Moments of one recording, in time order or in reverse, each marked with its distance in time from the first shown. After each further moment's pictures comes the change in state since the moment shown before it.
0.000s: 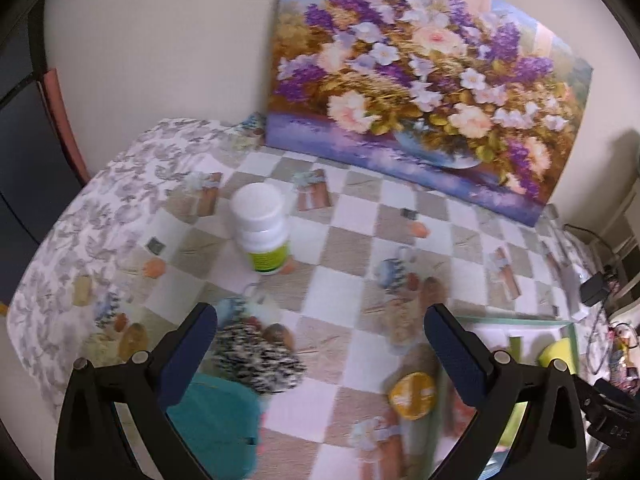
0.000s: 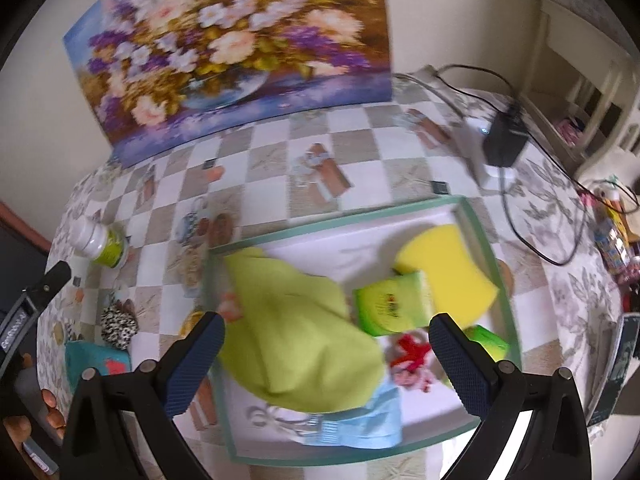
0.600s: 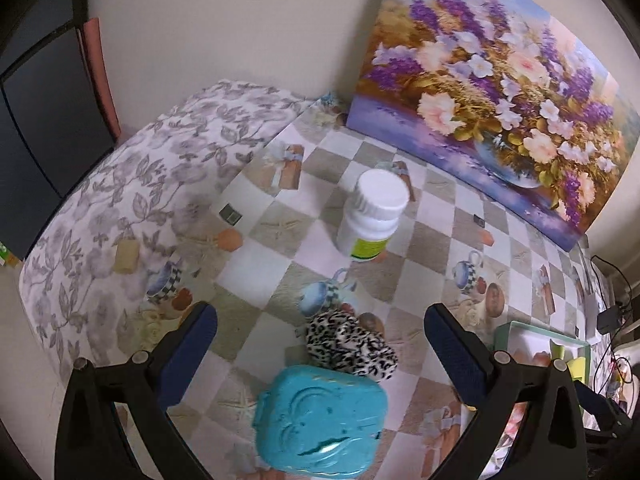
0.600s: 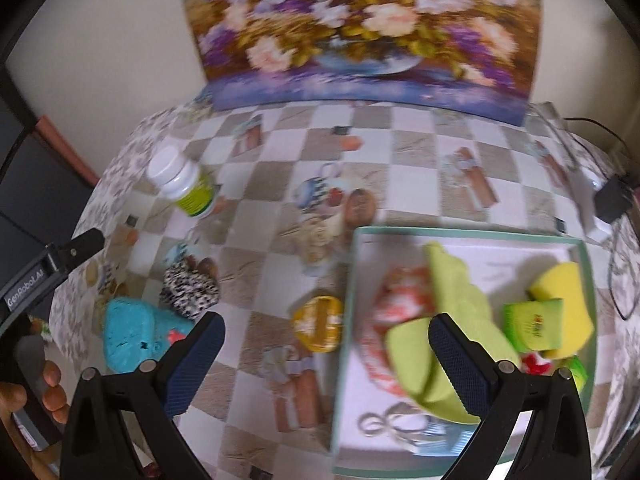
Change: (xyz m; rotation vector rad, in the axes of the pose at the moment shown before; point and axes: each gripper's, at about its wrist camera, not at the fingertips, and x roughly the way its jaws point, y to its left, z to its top) left arm 0.007 0.098 -0.003 -0.156 0.084 0.041; right arm 0.021 0.122 -0.018 -0.229 0.040 0.146
